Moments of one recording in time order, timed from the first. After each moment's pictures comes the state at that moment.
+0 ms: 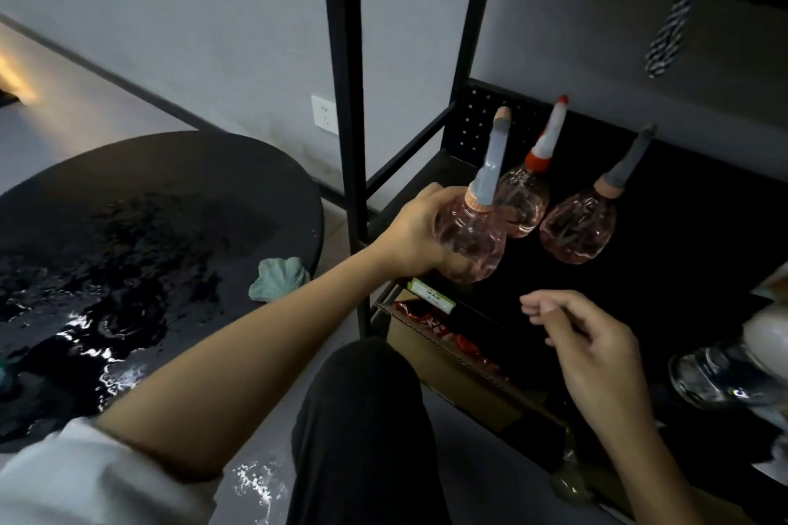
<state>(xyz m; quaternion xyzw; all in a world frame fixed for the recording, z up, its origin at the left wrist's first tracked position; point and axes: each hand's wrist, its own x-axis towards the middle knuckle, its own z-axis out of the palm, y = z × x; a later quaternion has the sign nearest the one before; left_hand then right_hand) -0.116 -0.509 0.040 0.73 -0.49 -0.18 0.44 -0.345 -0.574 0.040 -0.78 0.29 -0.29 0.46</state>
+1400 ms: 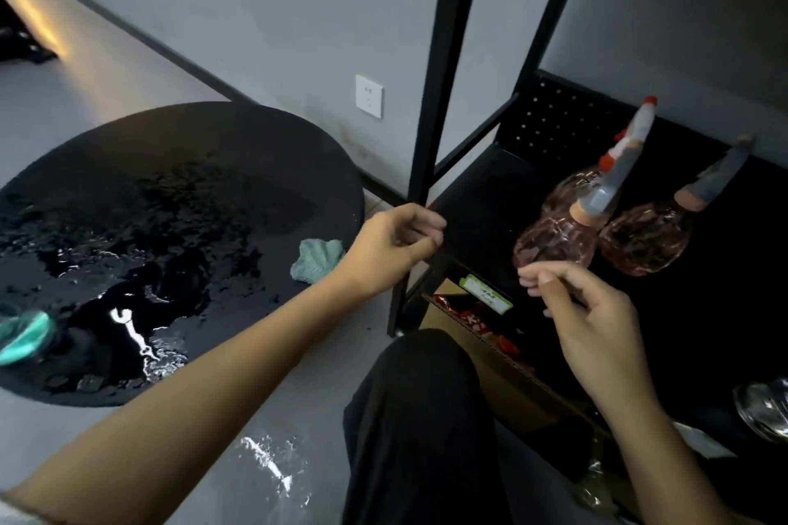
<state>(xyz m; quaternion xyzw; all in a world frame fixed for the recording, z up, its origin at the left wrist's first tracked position) -0.092 -0.410 0.022 0.72 -0.35 -0.21 0.56 -0.282 -0.543 0.047 -0.81 0.24 -0.26 0.47</state>
